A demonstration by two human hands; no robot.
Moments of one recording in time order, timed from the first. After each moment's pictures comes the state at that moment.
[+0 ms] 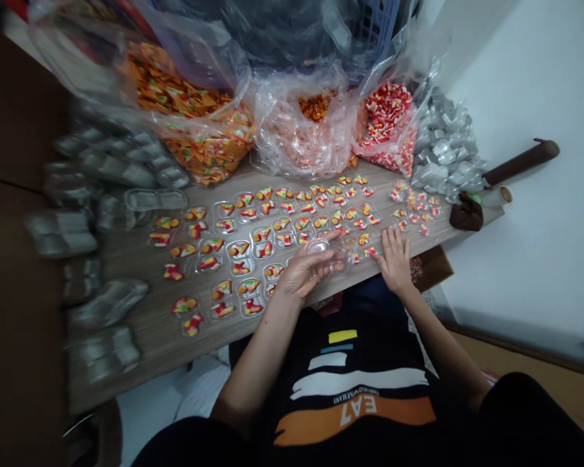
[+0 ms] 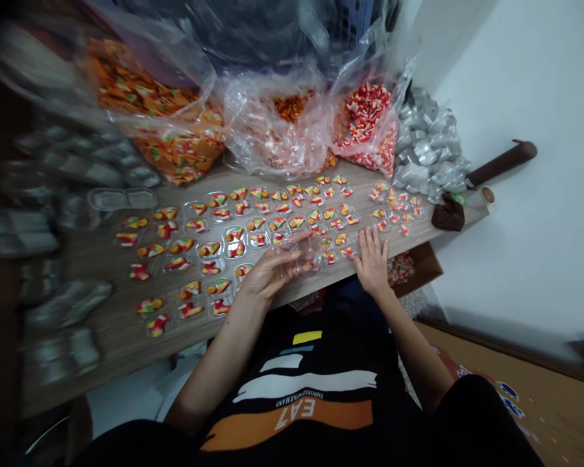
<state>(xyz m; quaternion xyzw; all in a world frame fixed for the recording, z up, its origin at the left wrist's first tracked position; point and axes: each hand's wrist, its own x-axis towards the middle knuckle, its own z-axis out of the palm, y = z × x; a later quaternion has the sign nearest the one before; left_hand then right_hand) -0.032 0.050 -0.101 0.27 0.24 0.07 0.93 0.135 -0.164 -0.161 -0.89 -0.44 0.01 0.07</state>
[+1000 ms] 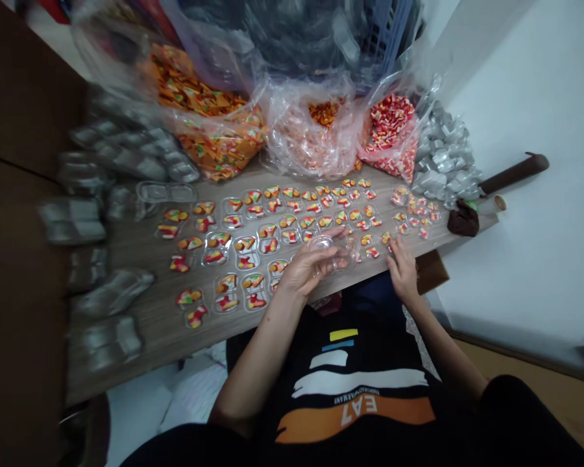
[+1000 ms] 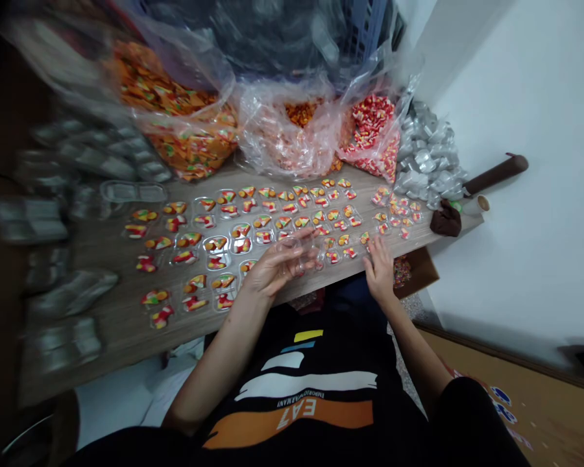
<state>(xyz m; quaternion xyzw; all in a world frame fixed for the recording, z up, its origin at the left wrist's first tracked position) -0.037 0.049 -0.096 0.26 0.21 0.09 0.94 0.129 -0.183 -0.151 -0.89 -0.40 -0.01 0.20</state>
